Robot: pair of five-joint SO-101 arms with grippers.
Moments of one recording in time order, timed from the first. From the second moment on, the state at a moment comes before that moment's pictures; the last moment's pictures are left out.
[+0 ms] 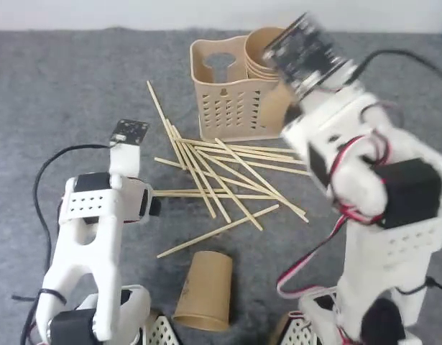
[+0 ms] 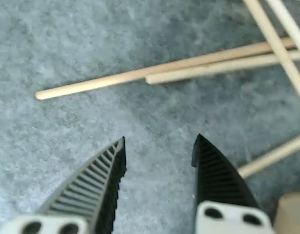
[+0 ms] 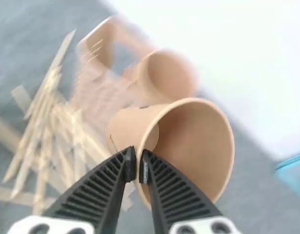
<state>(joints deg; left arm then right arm) -12.4 -25.6 52.2 65.8 -9.3 -15.9 -19.4 -35.5 95.6 29.2</state>
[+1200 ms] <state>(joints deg) -19.4 -25.6 54.3 58.9 -8.0 -15.8 9.8 -43.5 74.3 39.9</state>
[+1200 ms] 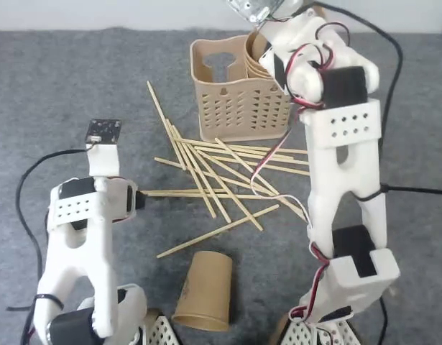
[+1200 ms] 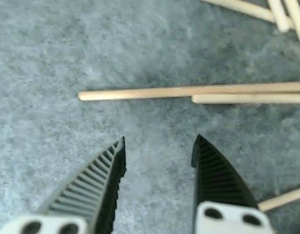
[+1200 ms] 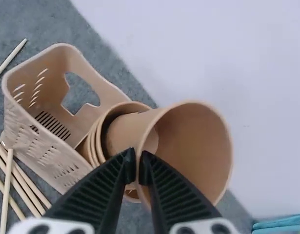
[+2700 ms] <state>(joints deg) -68.7 -25.6 47.8 45.1 -2.2 -63.9 -26.2 22.4 96.4 20.3</state>
